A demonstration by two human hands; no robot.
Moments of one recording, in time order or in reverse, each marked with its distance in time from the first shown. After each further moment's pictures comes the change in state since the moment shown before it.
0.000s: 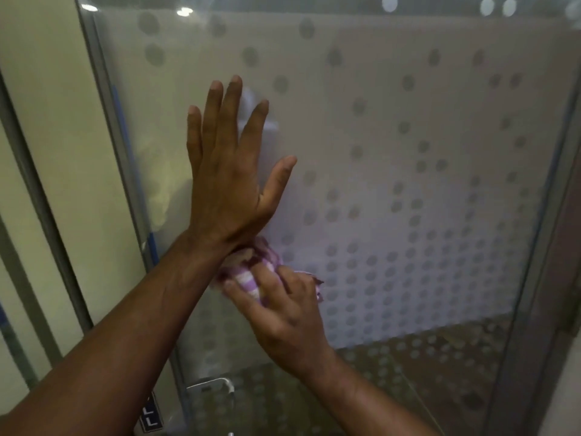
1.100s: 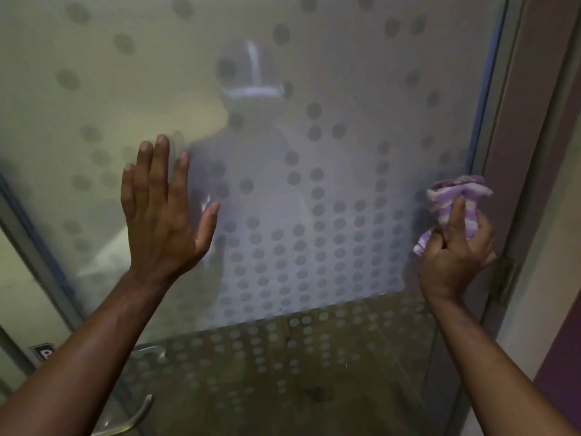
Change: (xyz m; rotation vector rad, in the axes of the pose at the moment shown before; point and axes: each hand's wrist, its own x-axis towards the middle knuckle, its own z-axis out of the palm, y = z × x) left_hand -0.082 0.077 0.058 0.235 -0.069 0.029; right_hand -0.140 0.359 -0.128 -0.300 0.254 0.854
